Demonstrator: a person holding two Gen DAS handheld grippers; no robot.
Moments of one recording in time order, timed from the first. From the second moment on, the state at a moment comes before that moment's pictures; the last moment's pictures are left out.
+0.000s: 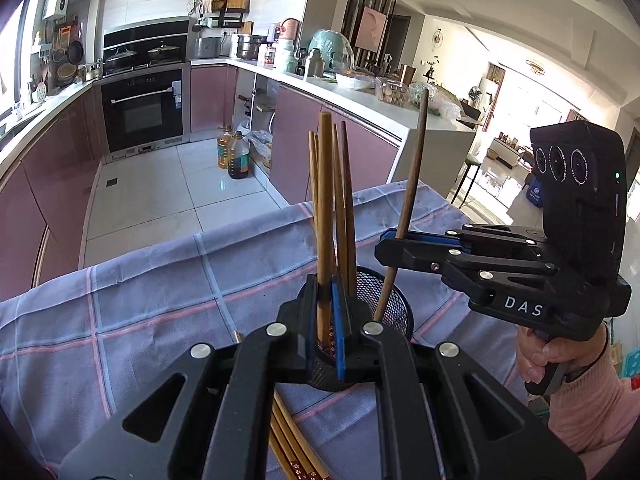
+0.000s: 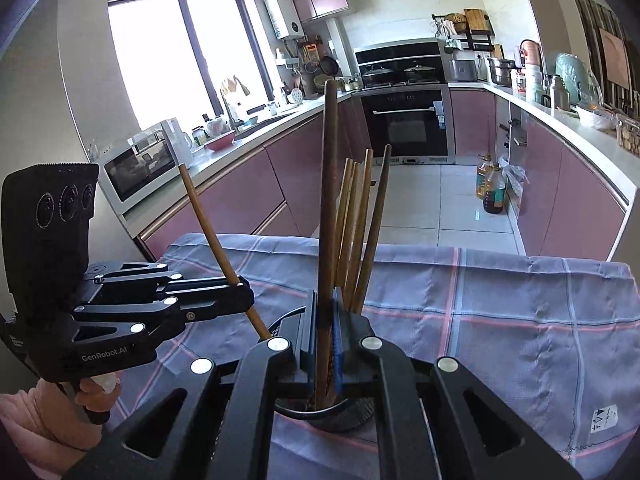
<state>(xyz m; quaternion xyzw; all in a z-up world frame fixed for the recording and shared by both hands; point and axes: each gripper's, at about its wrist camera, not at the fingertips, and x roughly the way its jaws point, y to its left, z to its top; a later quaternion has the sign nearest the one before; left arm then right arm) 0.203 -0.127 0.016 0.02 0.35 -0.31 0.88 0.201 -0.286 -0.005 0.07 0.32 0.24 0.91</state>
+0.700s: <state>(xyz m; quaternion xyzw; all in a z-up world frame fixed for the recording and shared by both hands) 0.209 -0.099 0.003 -0.01 0.34 -0.28 0.90 0.220 -0.288 -0.021 0.08 0.33 0.19 0.92</state>
